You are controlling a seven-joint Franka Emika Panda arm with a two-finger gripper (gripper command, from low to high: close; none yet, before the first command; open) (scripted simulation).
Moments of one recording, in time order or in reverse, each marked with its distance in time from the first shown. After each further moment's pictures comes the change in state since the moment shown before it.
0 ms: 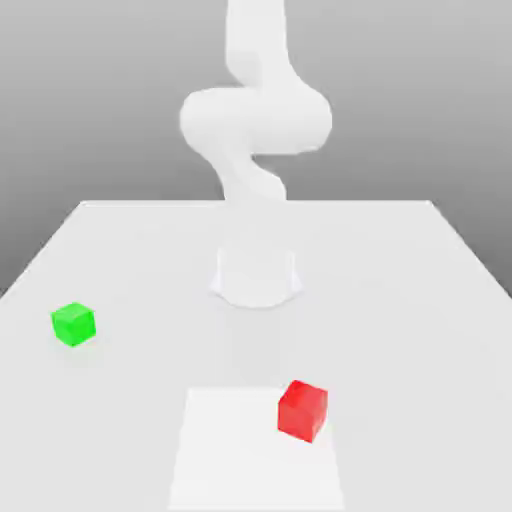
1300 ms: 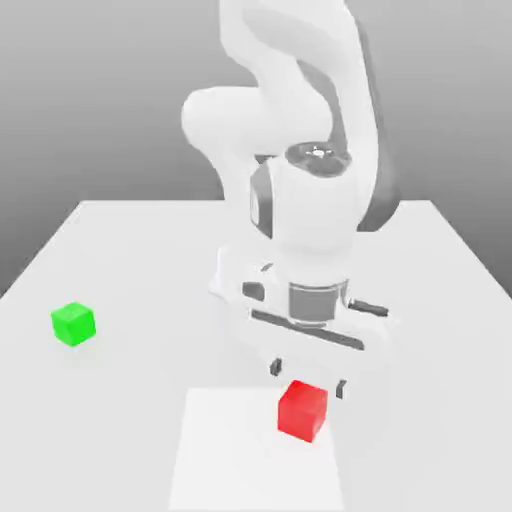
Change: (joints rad) arm -0.124 0.815 0.252 -0.429 -0.027 0.525 0.625
